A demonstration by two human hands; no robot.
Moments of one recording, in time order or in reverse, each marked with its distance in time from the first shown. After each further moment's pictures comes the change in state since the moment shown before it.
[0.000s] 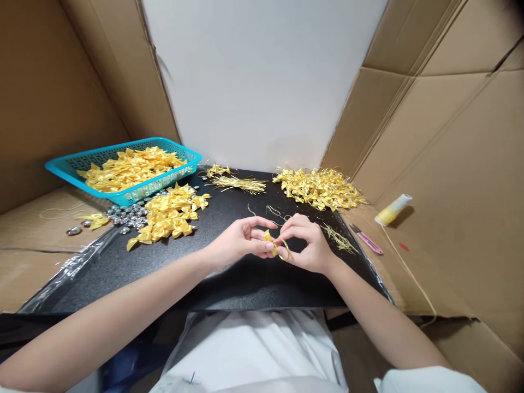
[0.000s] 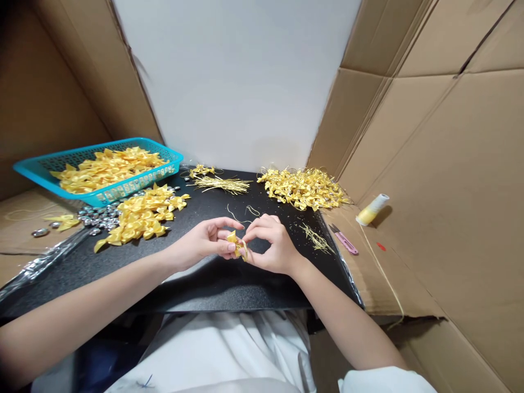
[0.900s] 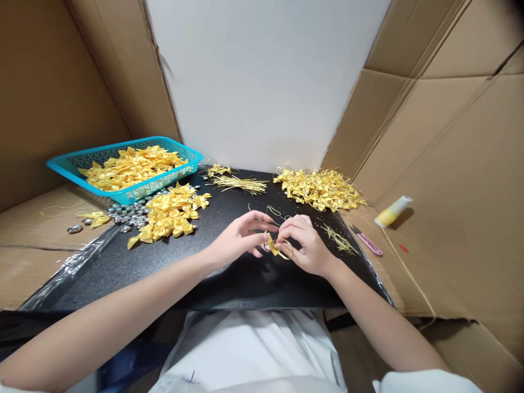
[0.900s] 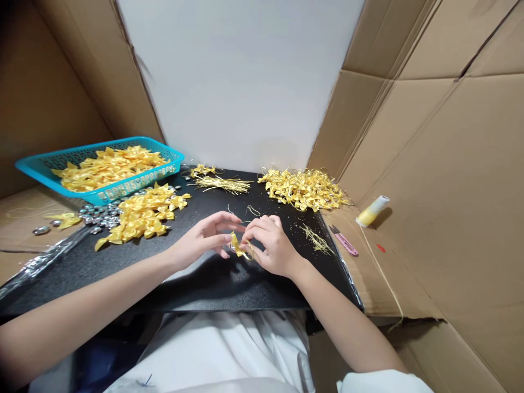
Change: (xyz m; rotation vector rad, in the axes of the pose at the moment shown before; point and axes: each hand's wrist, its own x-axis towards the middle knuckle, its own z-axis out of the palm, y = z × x) left_hand -0.005 0.002 0.000 0.227 0.100 0.149; right_hand -0.004 0.000 0.000 -0.127 -0.112 -0.006
